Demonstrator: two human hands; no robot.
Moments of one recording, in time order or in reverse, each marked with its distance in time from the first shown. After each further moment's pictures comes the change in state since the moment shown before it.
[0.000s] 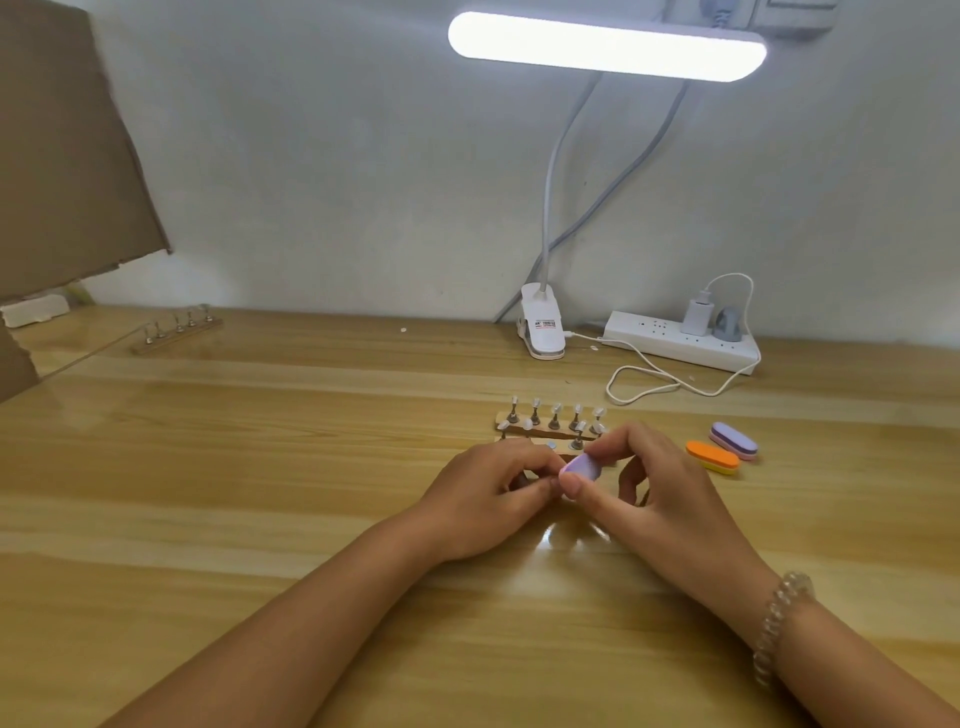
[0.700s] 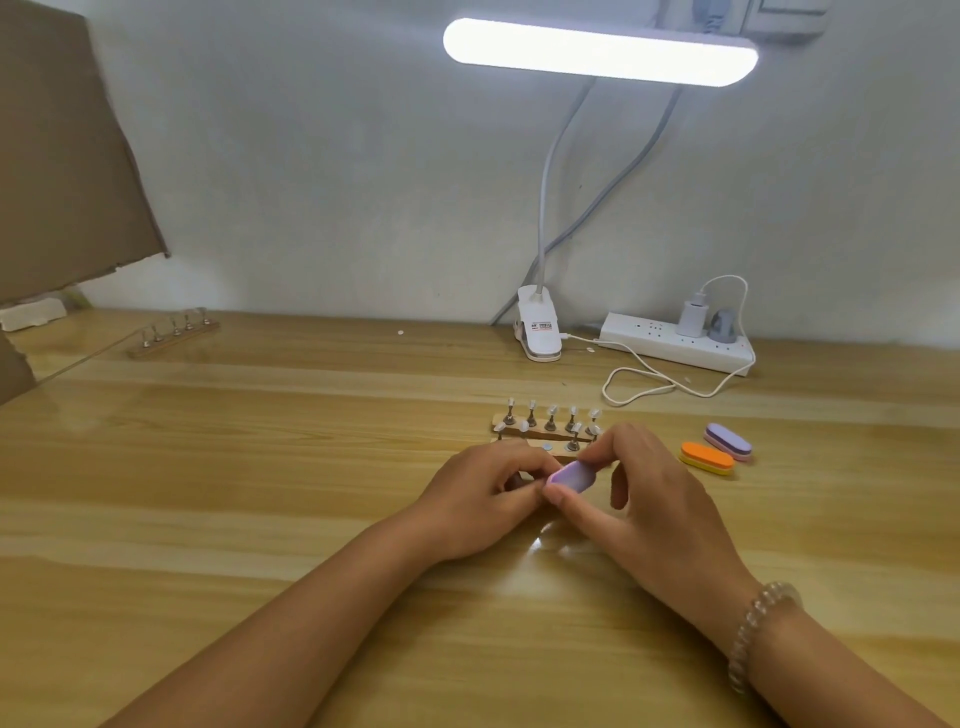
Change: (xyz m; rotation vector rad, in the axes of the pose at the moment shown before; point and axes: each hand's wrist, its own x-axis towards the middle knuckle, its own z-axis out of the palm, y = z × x) left_hand 0.002 -0.002 -0.001 0.013 0.007 0.007; right_hand -0.004 0.000 0.006 -0.222 0.042 -0.082
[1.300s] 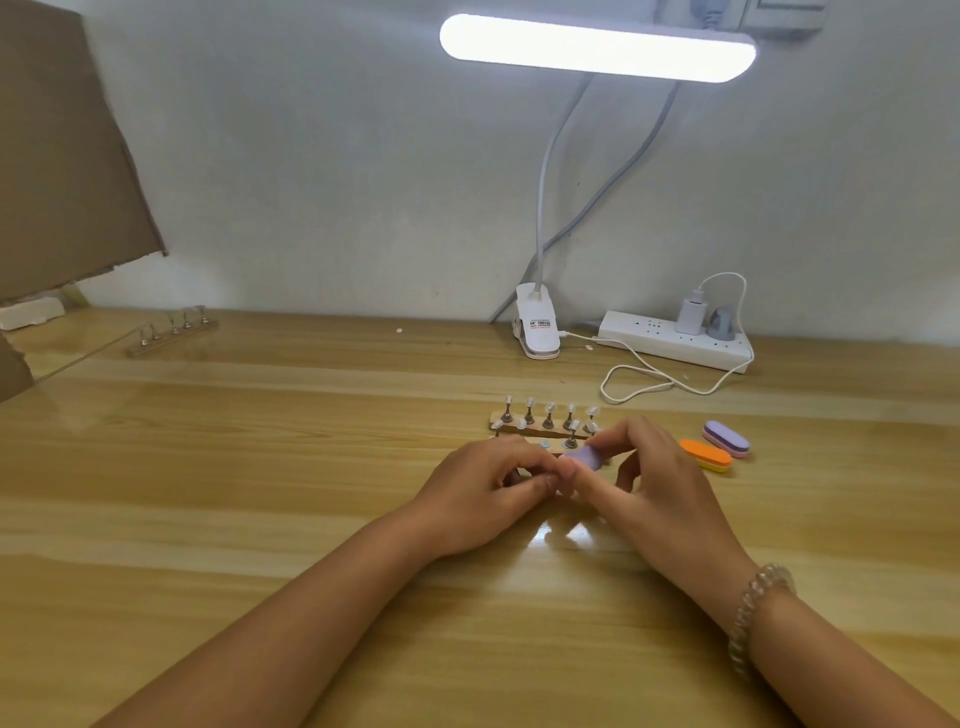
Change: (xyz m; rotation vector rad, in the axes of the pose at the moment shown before) left_hand 0.000 0.003 0.001 0.012 0.027 0.002; right_hand 0.006 0.004 -0.001 0.161 0.037 0.119
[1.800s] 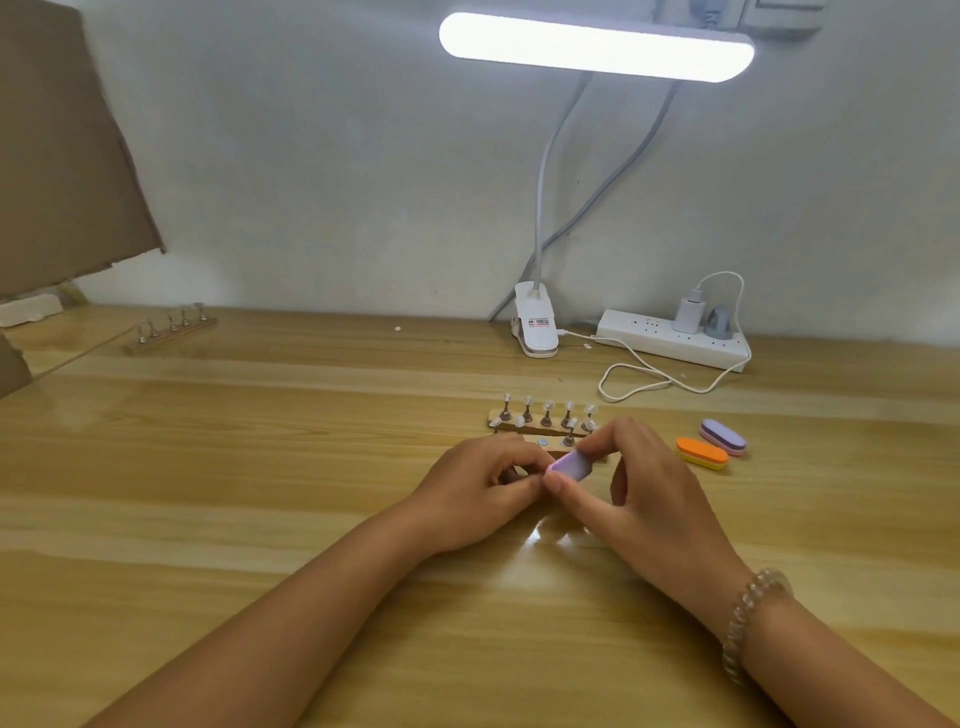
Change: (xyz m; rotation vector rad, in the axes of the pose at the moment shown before) left_hand 0.001 -0.003 0.000 -0.021 -0.007 0.003; right_hand -0.006 -0.002 0.001 -0.098 -0.026 -0.100
